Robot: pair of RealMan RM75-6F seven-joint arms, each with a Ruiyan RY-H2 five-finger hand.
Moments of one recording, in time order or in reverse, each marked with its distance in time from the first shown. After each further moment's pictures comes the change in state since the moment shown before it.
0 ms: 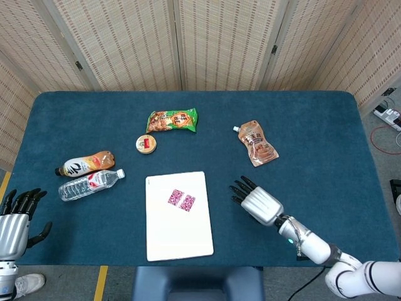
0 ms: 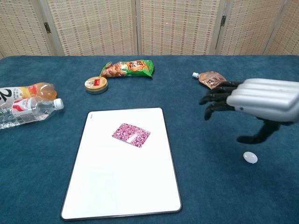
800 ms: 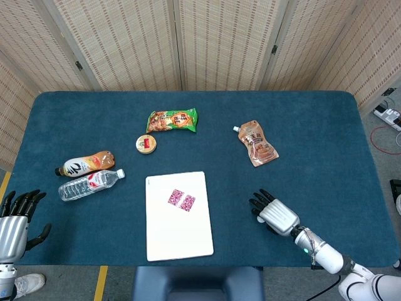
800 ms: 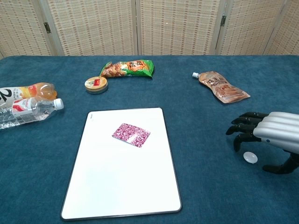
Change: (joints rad) left arm 0.012 0.010 0.010 -0.013 0.010 0.020 0.003; right arm -0.139 -0.110 -0.019 0.272 -0.130 -0.011 0.183
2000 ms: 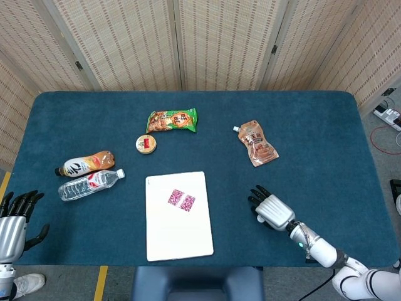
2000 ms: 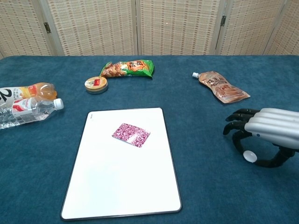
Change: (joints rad) left arm 0.002 -0.003 -0.001 0.017 -0.014 -0.007 -0.011; right arm 0.006 -0.018 0.077 0.017 -0.021 -0.061 0.029
